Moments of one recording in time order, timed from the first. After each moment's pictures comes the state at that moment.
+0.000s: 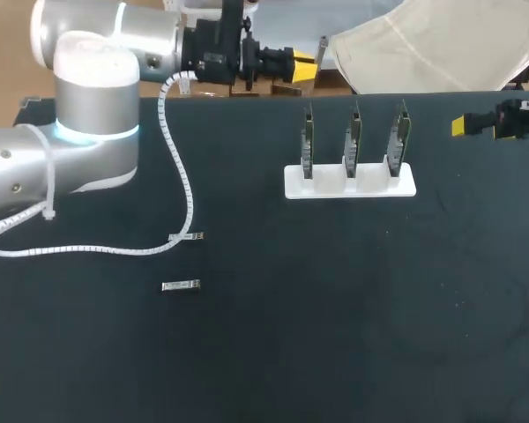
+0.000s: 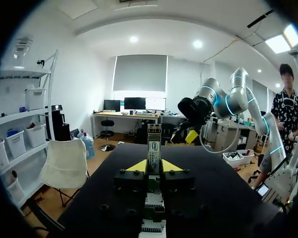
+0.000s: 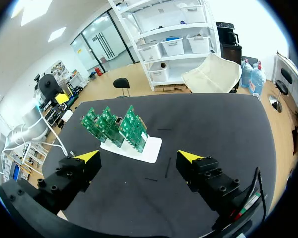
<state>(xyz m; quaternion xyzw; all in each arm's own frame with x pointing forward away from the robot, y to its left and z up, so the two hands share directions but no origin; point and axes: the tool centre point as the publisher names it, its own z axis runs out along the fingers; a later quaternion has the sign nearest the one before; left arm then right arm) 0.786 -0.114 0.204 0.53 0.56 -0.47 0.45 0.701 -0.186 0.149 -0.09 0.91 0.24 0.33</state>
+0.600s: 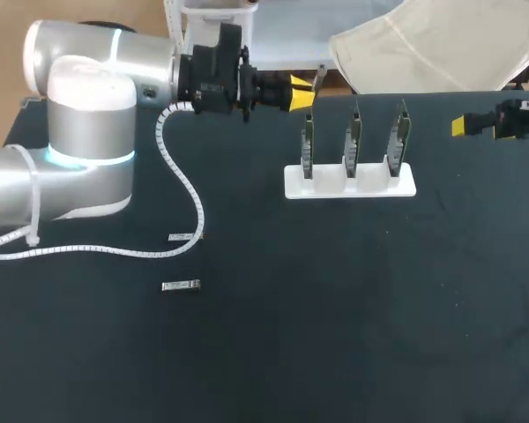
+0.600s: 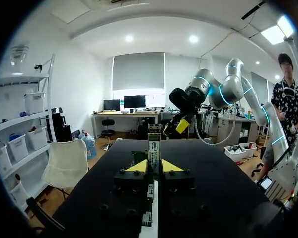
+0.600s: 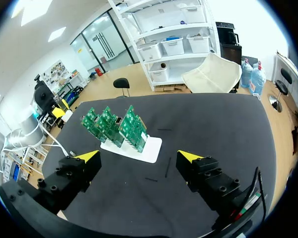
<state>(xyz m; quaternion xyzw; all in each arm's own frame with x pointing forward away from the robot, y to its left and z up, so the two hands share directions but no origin) 0.755 -0.108 0.181 0.54 0.55 -0.44 0.45 0.701 -0.186 0.149 -0.09 0.91 0.24 0.33</state>
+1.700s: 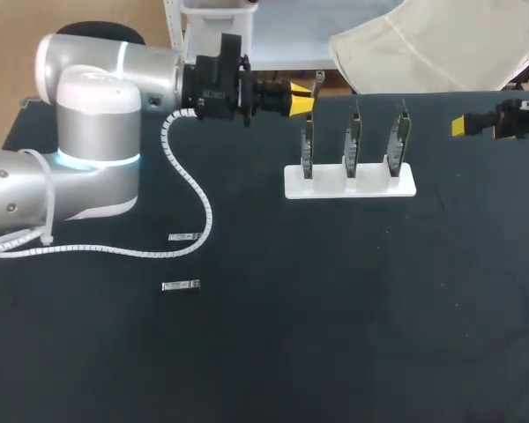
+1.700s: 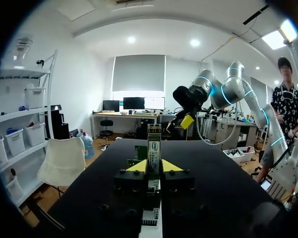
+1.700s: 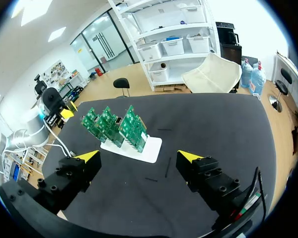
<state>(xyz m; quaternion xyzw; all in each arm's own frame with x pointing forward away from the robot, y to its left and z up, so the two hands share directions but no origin) 0.771 -0.110 0.161 0.53 0.55 -0.46 0.45 0.701 -0.186 0.149 -0.09 0.91 0.24 0.33</state>
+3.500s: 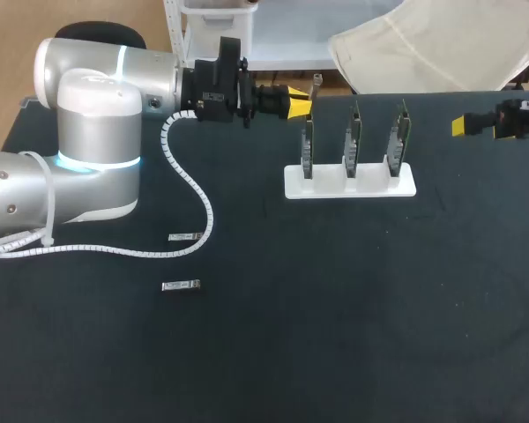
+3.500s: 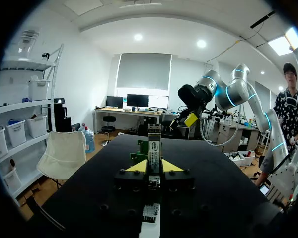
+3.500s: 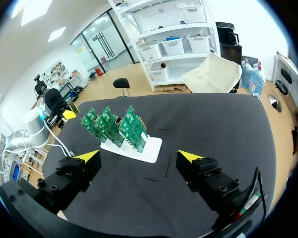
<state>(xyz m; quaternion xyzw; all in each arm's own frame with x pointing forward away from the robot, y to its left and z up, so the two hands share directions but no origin) 0.774 -0.107 0.153 0.51 0.58 -0.47 0.44 0.701 -0.186 0.149 -0.09 0.91 0.24 0.33</state>
